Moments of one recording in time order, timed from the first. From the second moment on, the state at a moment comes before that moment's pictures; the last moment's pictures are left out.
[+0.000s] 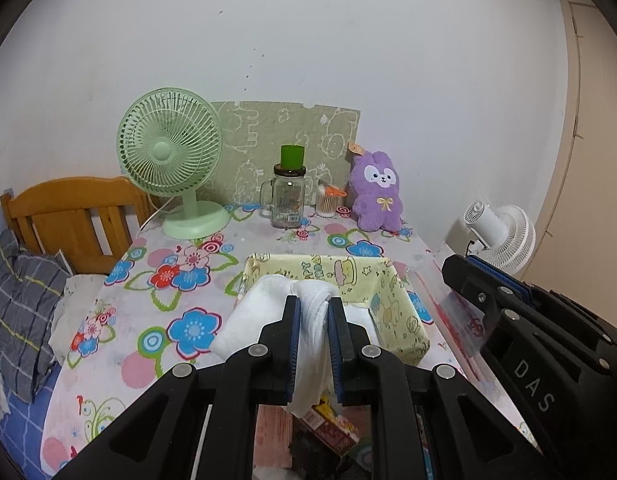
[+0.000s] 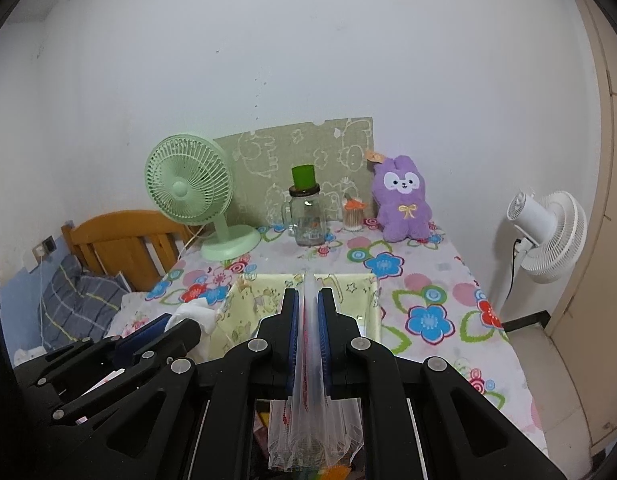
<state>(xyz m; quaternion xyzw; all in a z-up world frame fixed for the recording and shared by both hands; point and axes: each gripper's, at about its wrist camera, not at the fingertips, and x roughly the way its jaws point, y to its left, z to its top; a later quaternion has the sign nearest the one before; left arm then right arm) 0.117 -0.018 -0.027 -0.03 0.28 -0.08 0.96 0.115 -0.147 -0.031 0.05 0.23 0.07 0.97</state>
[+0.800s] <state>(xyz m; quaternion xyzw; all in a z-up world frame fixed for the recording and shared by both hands) 0.206 -0.042 -0.056 -0.01 0.33 -0.08 0.94 0.204 -0.169 -0.054 0.05 0.26 0.08 0.96</state>
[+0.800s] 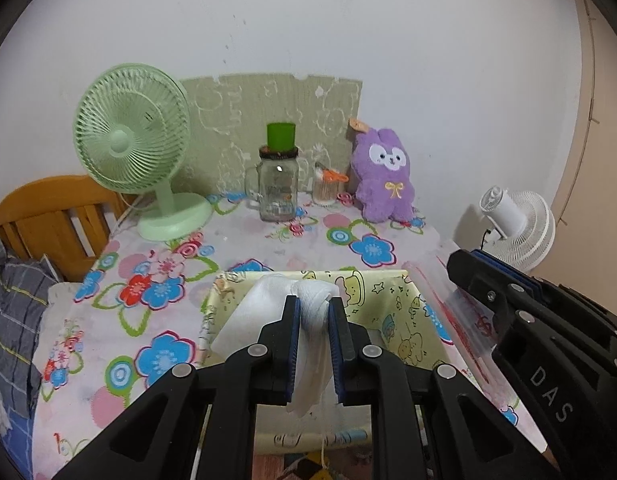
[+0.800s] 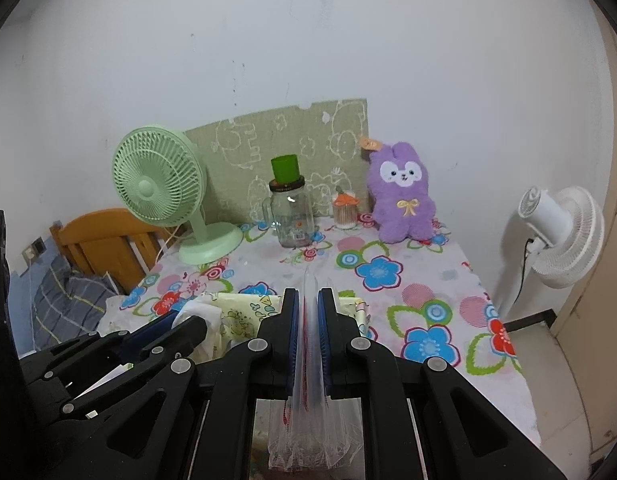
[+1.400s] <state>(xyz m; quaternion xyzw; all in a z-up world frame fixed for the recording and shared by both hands) 0.247 -0.045 -0.101 0.00 0.36 -0.05 0.93 0.256 -0.150 -0.100 0.05 0.30 0.12 0.95</state>
